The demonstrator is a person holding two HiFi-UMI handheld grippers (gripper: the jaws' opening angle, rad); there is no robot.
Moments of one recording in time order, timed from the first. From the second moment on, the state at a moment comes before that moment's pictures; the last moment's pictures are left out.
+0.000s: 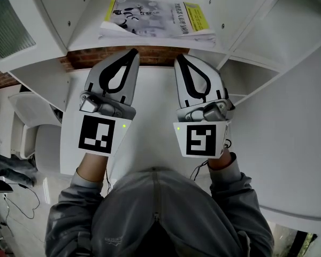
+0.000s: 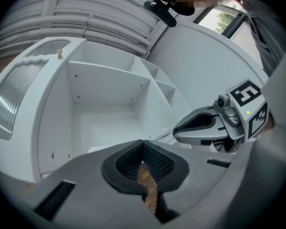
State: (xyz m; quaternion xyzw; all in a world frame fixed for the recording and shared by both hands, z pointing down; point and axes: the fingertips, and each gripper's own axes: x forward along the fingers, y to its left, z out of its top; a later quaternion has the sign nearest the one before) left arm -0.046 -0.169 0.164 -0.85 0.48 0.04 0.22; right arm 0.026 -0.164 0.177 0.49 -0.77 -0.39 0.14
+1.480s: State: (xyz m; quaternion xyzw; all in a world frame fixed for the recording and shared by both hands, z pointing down) left arm -0.047 -0.179 0.163 -0.85 0.48 0.02 0.23; right arm 0.024 -0.215 0.187 0.37 -0.67 -0.48 0.42
